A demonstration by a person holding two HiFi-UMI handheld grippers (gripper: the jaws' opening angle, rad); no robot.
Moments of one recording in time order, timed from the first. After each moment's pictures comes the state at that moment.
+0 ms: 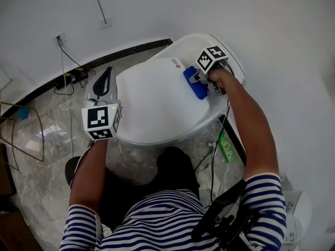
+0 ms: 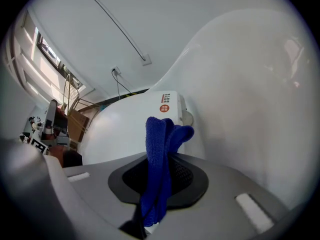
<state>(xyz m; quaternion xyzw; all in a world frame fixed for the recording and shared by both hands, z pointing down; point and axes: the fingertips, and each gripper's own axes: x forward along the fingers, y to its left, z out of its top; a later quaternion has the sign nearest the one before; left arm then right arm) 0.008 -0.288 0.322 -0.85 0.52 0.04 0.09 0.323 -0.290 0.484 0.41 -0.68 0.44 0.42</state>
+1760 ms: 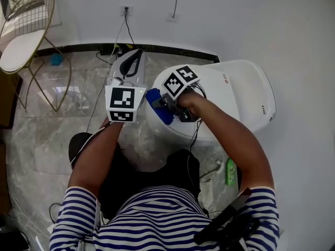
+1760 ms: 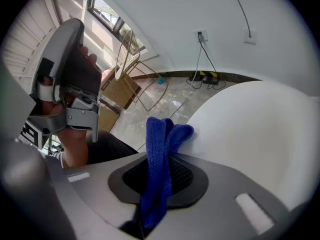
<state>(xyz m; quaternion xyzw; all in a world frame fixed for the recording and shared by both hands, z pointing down) -0.136 -0.233 0.295 -0.78 0.61 0.05 0.11 -0.058 -0.177 0.509 0.13 -0.78 0.38 0.47</state>
